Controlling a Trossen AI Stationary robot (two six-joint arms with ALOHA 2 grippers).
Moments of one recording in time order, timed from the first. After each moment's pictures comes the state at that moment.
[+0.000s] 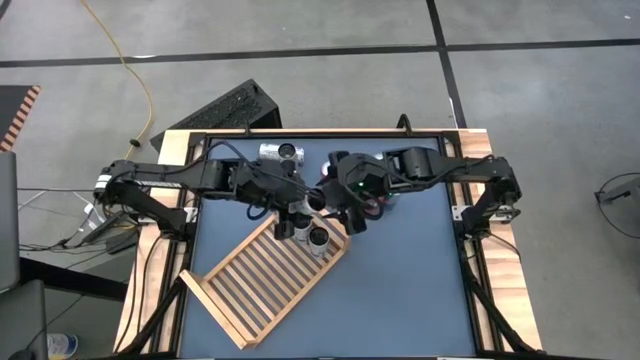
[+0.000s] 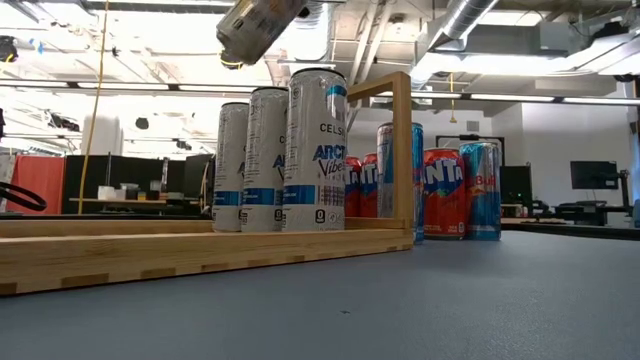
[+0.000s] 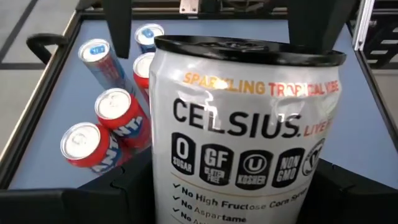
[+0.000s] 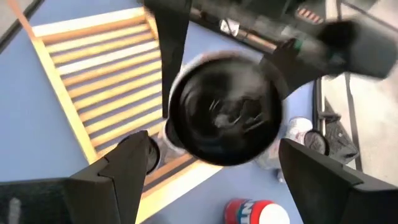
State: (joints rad) left arm -0.04 1.43 1.45 -0.61 -0.10 -0.04; right arm 0.09 1.74 2.00 -0.99 0.14 -0.32
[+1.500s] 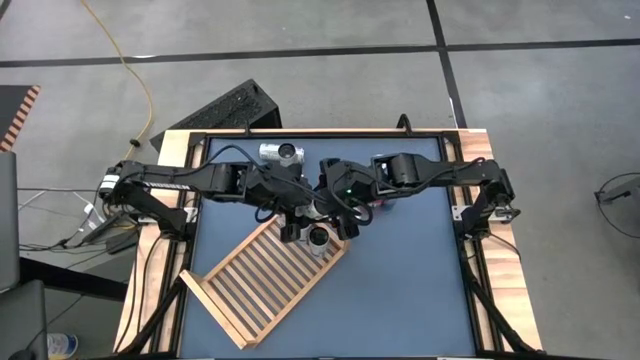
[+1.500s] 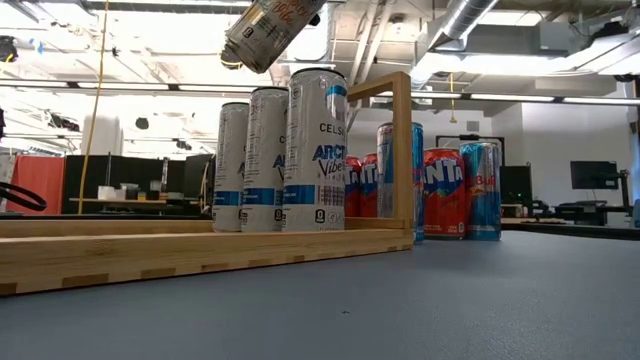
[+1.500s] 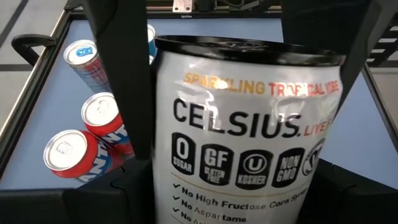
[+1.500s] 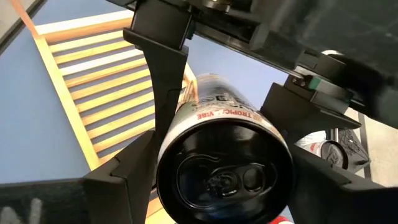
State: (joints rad) left arm -0.04 1.47 1.45 -0.57 -0.08 -0.04; right arm 0.10 1.79 2.00 -0.96 0.12 -0.32
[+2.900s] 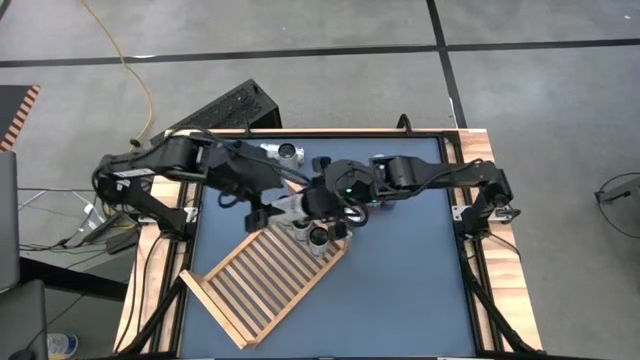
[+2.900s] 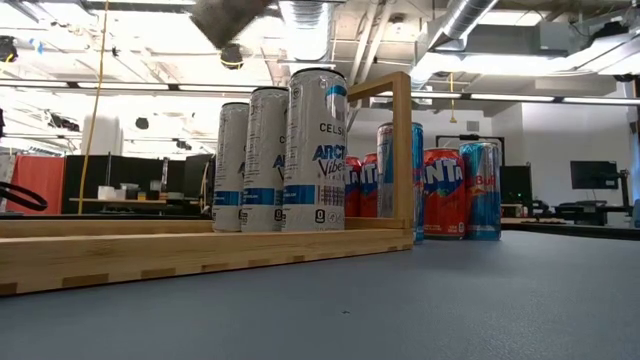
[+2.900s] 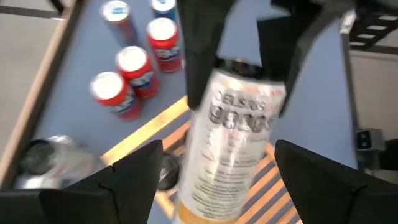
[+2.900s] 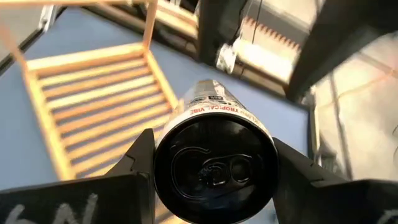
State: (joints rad) left arm -0.07 1.47 1.90 -1.20 -0.10 -0.19; right arm 0.11 1.80 2.00 -0.76 0.13 -0.37
